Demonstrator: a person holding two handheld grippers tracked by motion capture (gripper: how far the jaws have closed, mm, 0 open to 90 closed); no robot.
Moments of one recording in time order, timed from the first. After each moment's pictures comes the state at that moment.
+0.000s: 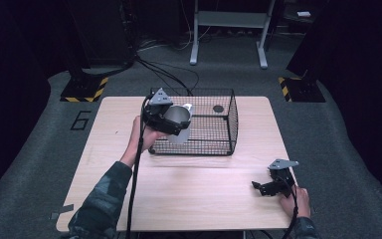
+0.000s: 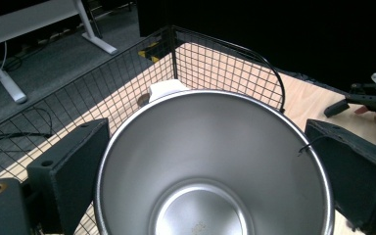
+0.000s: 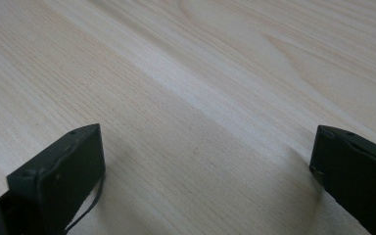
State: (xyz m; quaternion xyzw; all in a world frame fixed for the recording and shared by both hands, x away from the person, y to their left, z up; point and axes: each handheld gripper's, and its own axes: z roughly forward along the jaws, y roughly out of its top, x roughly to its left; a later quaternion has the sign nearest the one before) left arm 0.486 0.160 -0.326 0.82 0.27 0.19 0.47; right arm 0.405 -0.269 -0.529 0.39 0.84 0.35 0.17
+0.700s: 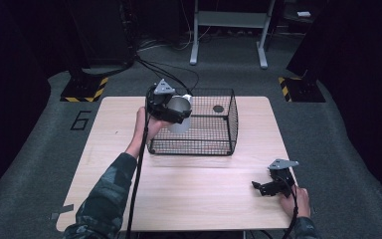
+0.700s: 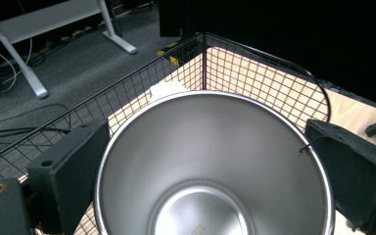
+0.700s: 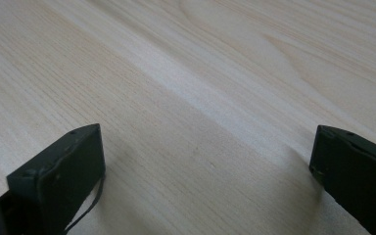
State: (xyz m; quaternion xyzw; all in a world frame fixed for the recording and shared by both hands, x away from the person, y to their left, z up) left arm 0.520 0.153 -0.327 0.81 0.30 0.21 0.46; right arm 0.405 -0.268 -0.529 0.40 0.83 0.35 0.17
